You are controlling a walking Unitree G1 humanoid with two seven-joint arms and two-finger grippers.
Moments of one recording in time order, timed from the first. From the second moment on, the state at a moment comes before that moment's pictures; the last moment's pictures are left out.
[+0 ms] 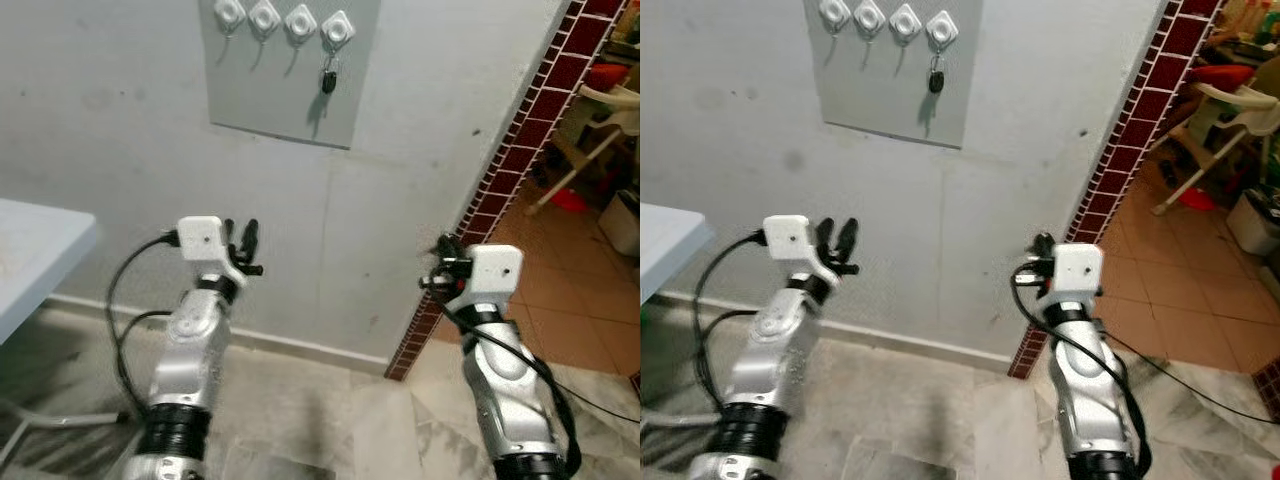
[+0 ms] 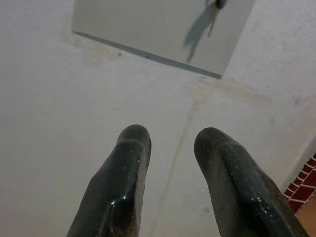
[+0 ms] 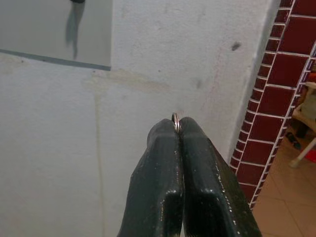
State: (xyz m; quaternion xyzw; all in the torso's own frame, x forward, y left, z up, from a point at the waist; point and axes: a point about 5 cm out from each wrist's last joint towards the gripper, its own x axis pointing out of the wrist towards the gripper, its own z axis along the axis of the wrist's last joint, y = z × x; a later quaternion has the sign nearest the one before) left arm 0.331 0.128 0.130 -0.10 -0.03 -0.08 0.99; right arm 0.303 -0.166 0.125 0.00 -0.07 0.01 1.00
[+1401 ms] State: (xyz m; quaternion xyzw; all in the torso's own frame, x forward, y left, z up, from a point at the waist) left arm 0.333 0.134 0.130 -0.10 -0.01 -0.08 0.99; right arm 0.300 -0.148 0.122 0.00 -0.05 0.02 1.00
